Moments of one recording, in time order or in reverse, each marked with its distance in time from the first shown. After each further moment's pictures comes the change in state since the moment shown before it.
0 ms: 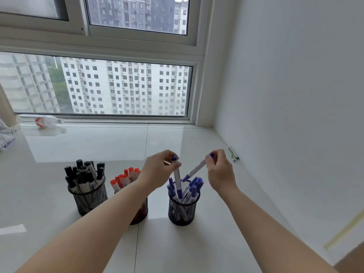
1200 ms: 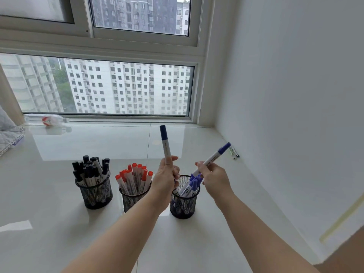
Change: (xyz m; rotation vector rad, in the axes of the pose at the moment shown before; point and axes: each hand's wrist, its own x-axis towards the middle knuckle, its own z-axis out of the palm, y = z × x) left_hand -0.046 0.022 0.031 -0.968 0.098 -0.311; right_hand -0.039 -0.013 0.001 0.299 -0.138 0.261
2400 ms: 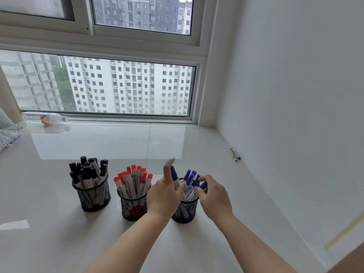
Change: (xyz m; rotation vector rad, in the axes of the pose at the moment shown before) left_hand 0.003 -0.035 -0.021 1.198 0.146 0.397; right_hand 0.003 0.054 0.001 -0.631 0.012 -0.308
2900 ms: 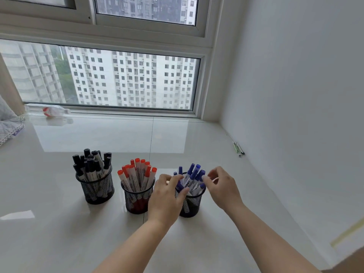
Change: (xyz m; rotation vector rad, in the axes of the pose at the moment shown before) left_hand -0.023 -0.022 0.012 -0.024 -0.017 0.052; right_hand 0.011 0.004 -0.010 0.081 -0.036 0.110
